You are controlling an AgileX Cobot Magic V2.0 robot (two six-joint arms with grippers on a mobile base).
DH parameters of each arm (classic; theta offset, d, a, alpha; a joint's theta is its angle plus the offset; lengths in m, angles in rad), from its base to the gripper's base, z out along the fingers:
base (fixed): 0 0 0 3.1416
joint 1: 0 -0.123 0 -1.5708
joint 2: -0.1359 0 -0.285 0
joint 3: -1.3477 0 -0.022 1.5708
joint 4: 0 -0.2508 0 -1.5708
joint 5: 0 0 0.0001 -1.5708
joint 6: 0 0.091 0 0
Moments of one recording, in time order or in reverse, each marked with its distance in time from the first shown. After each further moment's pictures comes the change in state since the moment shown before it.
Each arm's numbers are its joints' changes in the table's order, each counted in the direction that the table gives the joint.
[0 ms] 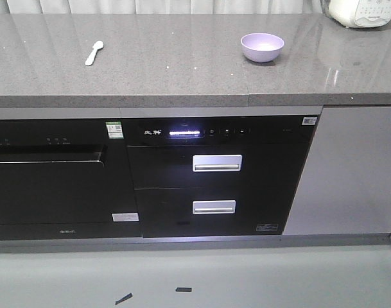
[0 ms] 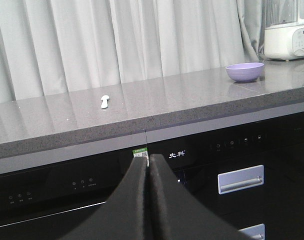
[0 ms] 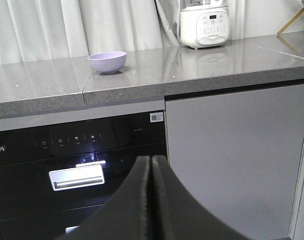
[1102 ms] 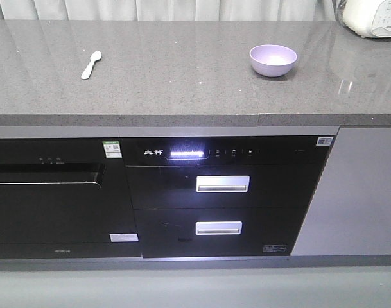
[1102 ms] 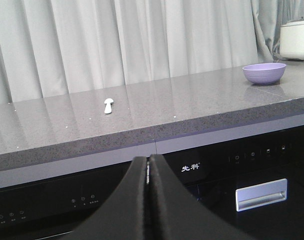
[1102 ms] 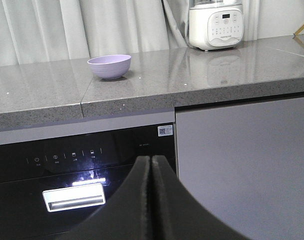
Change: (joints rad) left arm 0.000 0.000 0.000 0.000 0.000 0.000; right arm 0.000 0.000 0.000 0.000 0.000 0.000
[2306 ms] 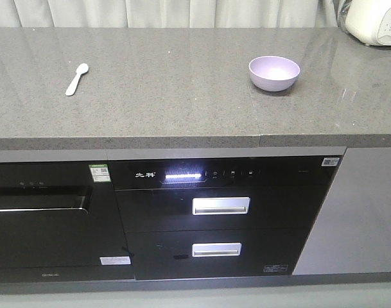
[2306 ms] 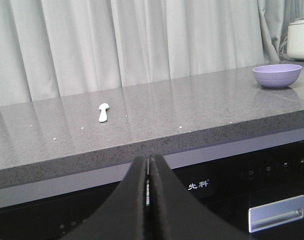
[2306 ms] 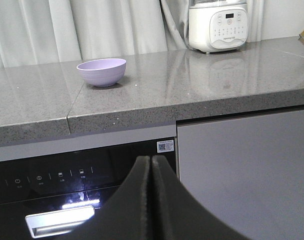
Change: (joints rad) left arm 0.000 0.000 0.000 0.000 0.000 0.000; right arm 0.000 0.000 0.000 0.000 0.000 0.000
